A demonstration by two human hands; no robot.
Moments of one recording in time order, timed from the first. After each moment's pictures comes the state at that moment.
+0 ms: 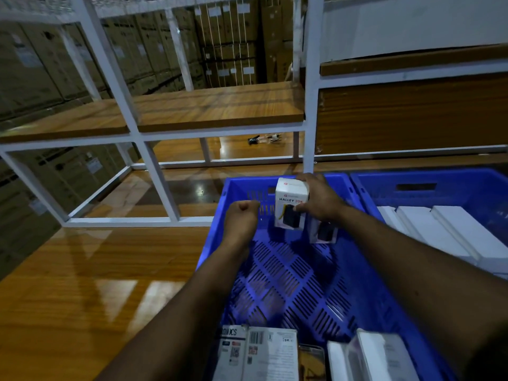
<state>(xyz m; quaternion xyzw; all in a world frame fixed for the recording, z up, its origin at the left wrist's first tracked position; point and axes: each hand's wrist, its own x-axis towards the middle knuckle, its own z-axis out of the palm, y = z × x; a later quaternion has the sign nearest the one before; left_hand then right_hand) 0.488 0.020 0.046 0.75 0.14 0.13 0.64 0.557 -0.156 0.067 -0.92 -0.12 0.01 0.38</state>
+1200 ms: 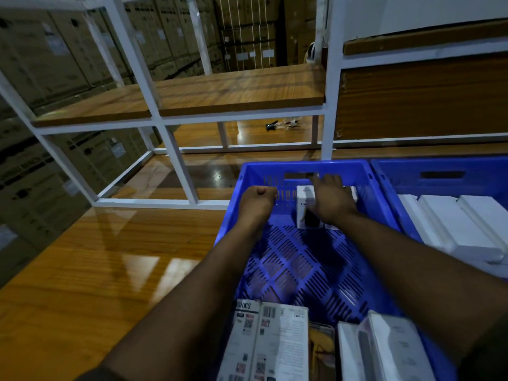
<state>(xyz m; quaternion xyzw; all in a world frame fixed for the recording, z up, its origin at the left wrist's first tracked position) 0.488 0.022 0.045 0.76 0.15 0.10 0.62 0.554 -0.140 0.027 -0.99 -0.12 -0.06 0.09</state>
